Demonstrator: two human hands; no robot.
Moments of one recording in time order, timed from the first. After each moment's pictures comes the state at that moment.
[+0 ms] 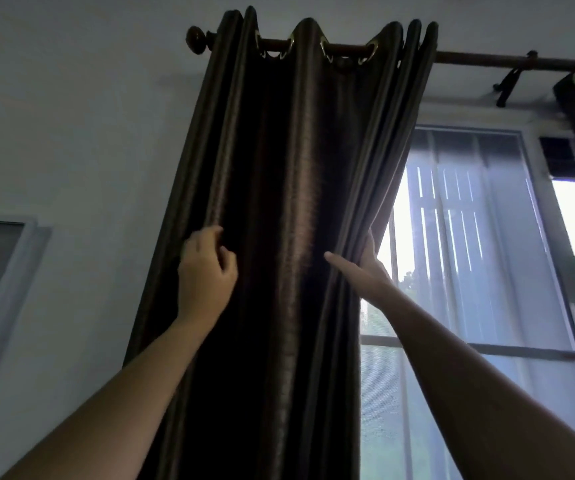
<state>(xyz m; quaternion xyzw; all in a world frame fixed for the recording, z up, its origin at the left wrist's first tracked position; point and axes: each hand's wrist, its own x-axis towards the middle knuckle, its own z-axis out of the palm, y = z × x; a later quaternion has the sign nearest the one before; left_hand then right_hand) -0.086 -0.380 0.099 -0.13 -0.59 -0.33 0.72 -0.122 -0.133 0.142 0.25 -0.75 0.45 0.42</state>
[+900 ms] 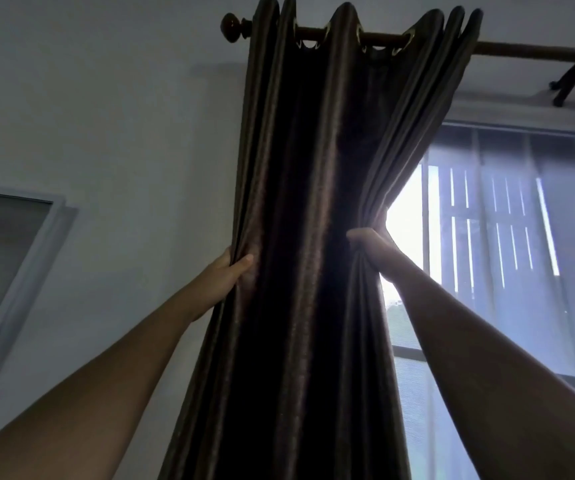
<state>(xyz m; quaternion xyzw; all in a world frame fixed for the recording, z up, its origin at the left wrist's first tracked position) -0.135 -0.418 0.099 -0.29 -0.71 -0.56 0.33 -0.133 -0.159 0.190 0.32 -0.71 0.51 0.36</state>
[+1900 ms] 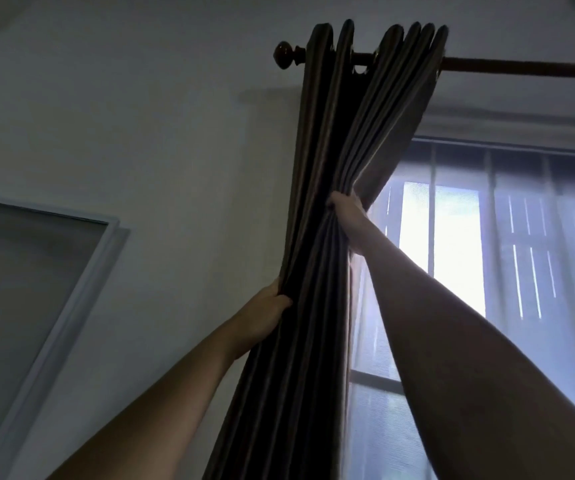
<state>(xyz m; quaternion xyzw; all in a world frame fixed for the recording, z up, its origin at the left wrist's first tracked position) -0.111 -0.440 0.100 -0.31 -0.72 -0.54 0.30 -0.144 -0.319 0.271 0.36 -0.68 0.53 0.35</state>
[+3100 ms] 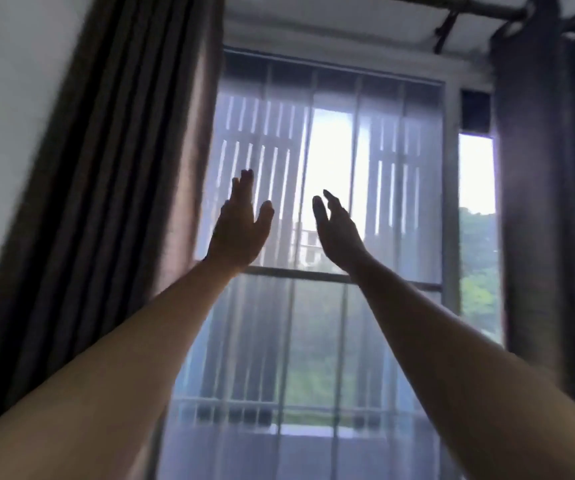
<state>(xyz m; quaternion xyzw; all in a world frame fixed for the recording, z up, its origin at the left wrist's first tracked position) -0.025 -0.166 0.079 -0.25 -0.72 -0.38 0.53 -0.052 0.000 0.103 0.17 -0.79 0.34 0.49</state>
